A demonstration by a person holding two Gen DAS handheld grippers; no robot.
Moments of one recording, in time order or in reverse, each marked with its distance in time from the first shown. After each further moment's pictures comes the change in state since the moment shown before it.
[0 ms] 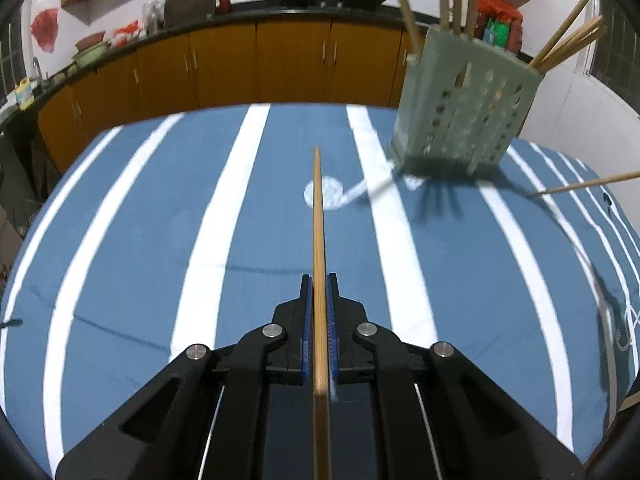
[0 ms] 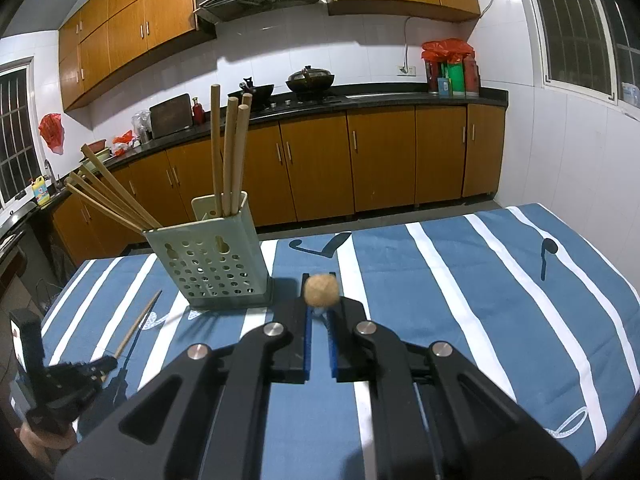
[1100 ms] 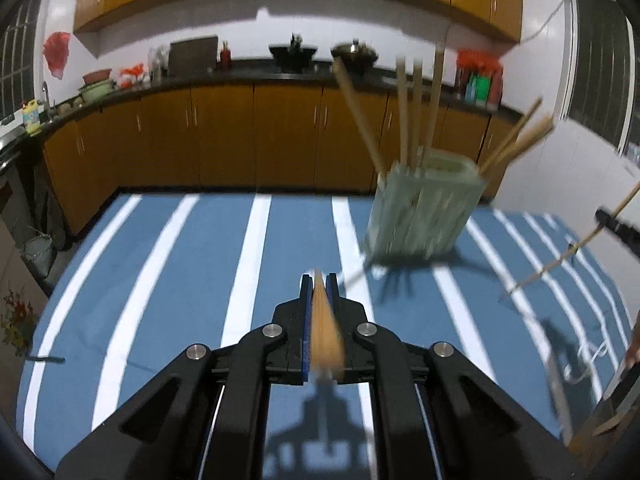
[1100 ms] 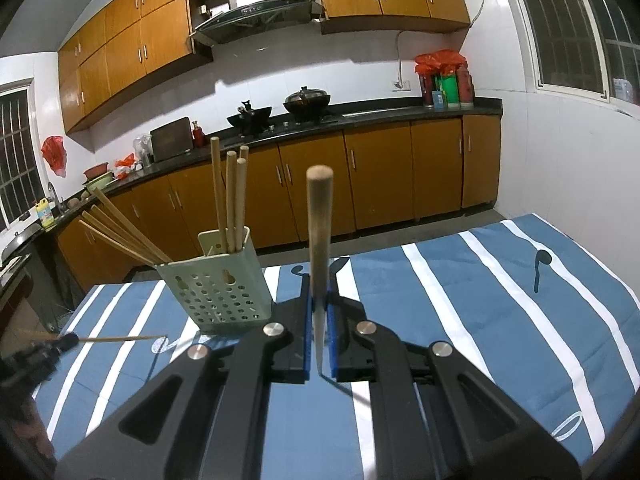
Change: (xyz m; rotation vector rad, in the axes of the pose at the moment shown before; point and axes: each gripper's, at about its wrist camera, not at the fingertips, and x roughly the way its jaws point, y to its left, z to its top) left arm -0.096 0.003 0.041 -0.018 -0.238 -0.055; right arm -0.022 -0.005 0.013 0.039 -0.072 0.013
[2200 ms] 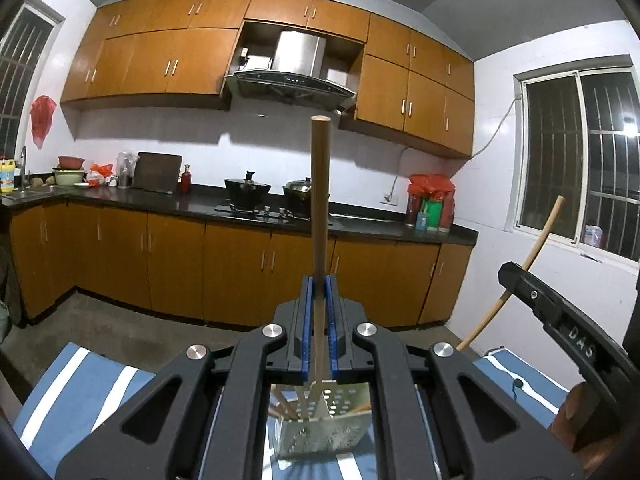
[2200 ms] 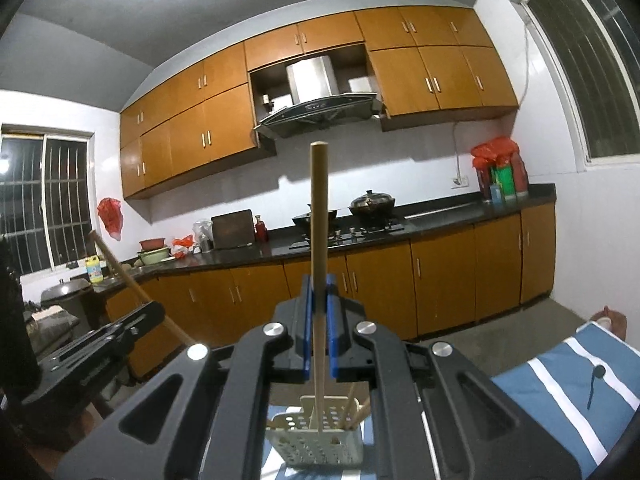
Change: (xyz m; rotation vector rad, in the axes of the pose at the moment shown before) left arm -0.038 -0.074 0.132 -0.018 -0.456 -0.156; right arm -0.023 0.076 0.124 -0.042 -0.351 0.213
